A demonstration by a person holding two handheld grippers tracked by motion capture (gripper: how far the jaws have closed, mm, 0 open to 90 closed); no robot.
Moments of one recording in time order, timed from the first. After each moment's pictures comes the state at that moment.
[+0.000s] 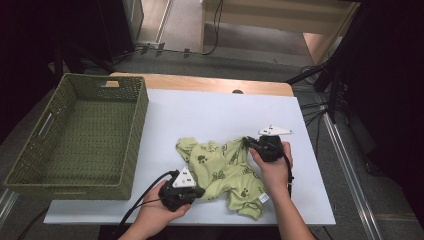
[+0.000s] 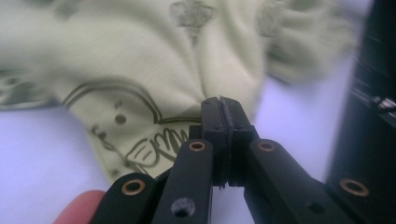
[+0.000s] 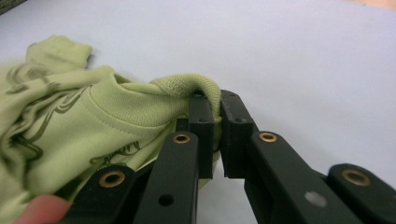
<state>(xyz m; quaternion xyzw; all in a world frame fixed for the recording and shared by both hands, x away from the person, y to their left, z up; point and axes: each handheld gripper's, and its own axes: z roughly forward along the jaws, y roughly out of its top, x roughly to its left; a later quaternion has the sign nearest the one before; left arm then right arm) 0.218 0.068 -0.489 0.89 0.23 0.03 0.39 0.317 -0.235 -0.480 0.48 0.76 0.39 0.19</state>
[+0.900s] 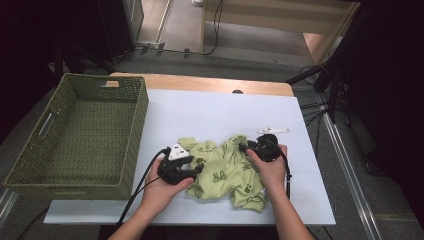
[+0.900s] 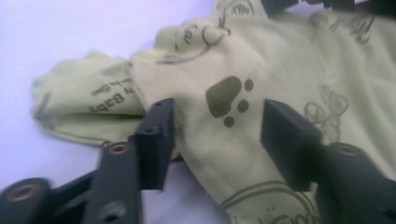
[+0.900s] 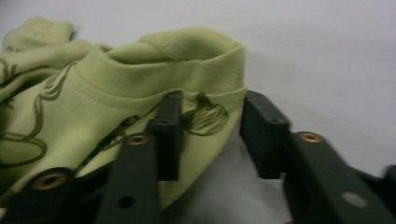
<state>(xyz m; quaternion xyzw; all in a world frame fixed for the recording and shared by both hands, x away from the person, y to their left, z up) 0.283 0.068 -0.493 0.84 0.36 0.09 0.41 0.334 -0.239 -0.515 0.54 0.75 0.38 0.09</state>
